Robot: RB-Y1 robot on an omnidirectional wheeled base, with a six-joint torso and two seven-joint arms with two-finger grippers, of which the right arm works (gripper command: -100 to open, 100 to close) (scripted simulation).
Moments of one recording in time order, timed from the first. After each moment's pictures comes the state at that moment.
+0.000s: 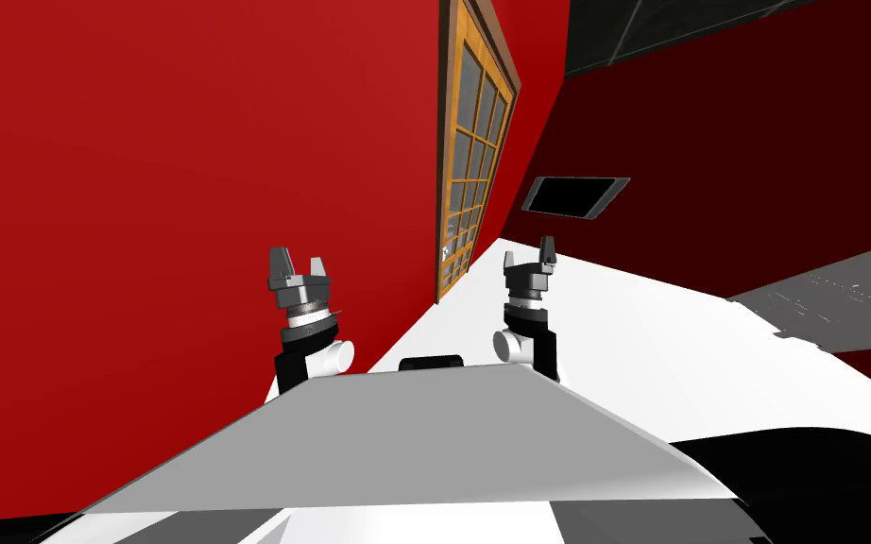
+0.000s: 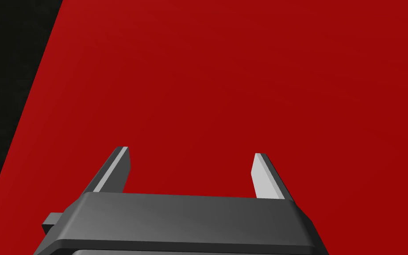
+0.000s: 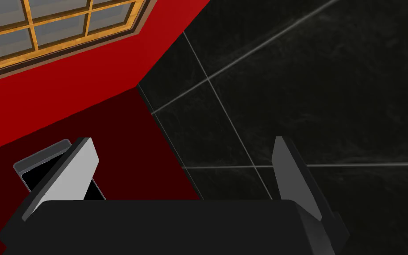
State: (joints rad) arm 0.46 0.00 0.03 -2.32 -0.10 -0.43 -0.01
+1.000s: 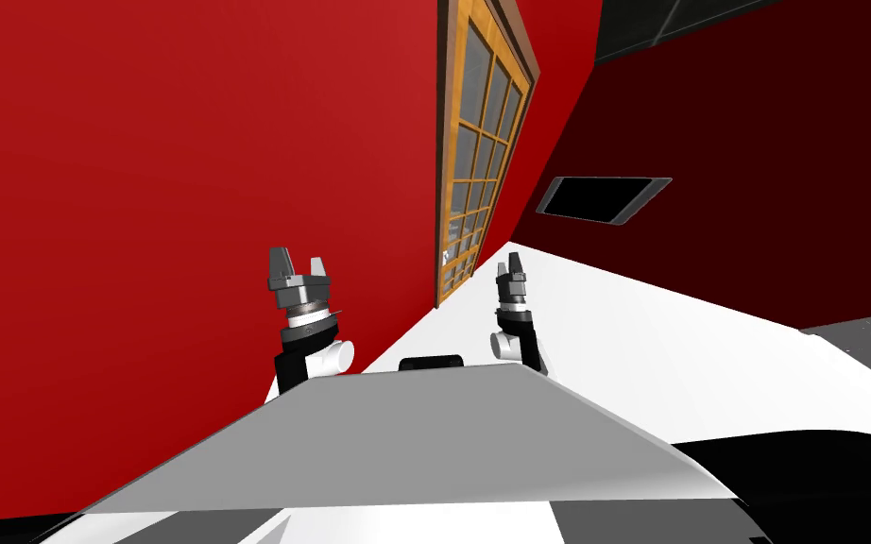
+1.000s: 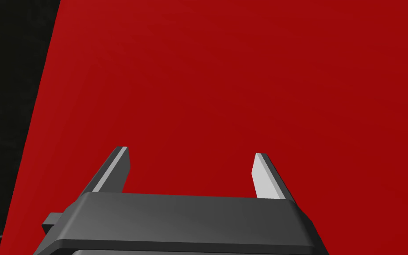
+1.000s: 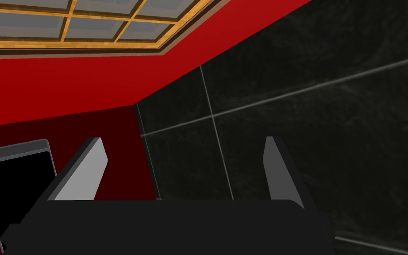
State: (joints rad) arm 0.42 -0.04 0.00 -2.12 0.03 -0.51 0.15
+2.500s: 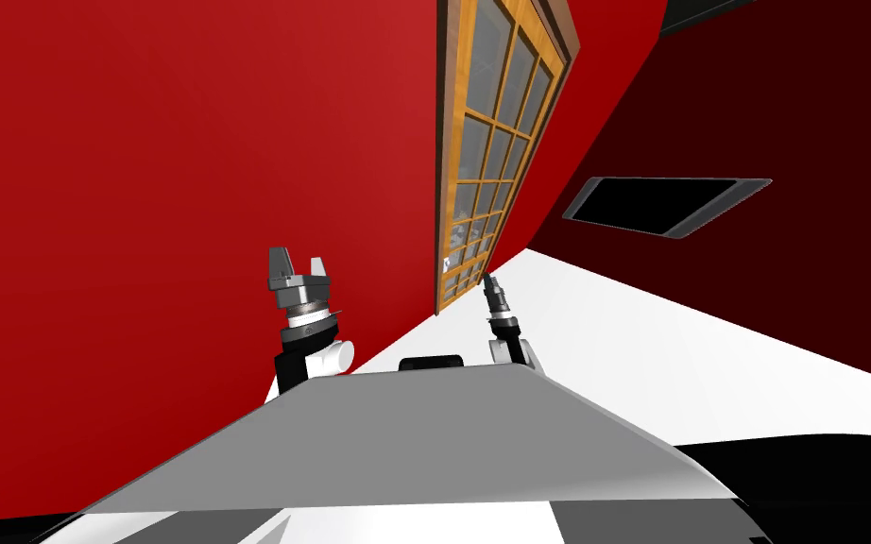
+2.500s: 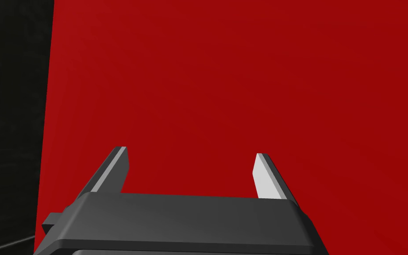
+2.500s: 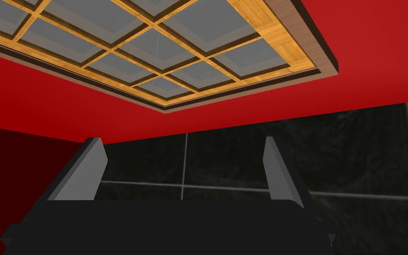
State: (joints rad) arm 0.38 -0.06 -0.04 -1.82 0.23 -0.62 0.40
